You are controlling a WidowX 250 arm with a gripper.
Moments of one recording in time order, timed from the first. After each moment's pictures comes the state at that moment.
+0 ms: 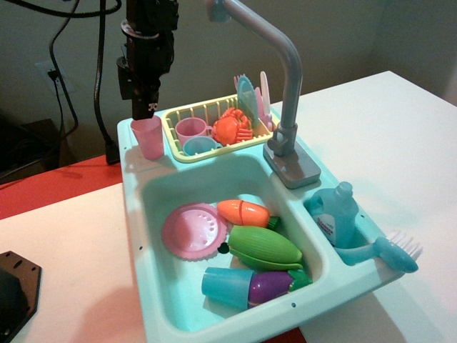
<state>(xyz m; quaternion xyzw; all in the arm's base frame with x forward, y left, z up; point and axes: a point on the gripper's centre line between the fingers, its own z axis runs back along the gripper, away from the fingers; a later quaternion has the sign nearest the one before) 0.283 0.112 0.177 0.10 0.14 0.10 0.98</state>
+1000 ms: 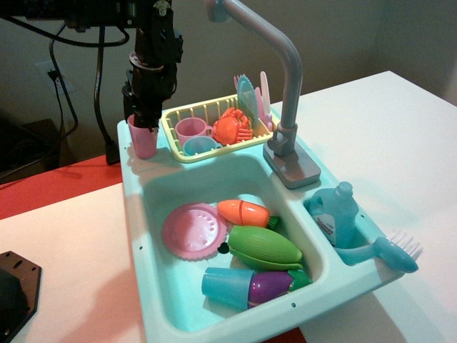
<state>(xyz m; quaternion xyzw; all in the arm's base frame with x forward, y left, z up) 0.274 0.114 0.142 0.09 0.17 0.11 0.97</state>
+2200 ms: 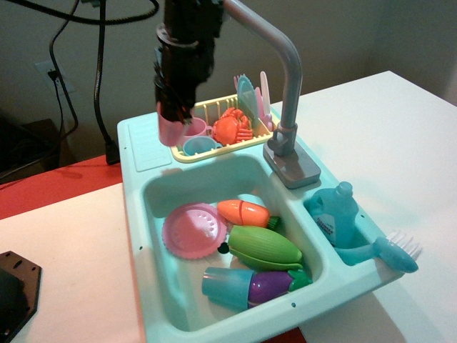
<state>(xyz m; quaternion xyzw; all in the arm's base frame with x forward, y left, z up) 0.319 0.055 0.181 0.11 0.12 0.06 0.99</state>
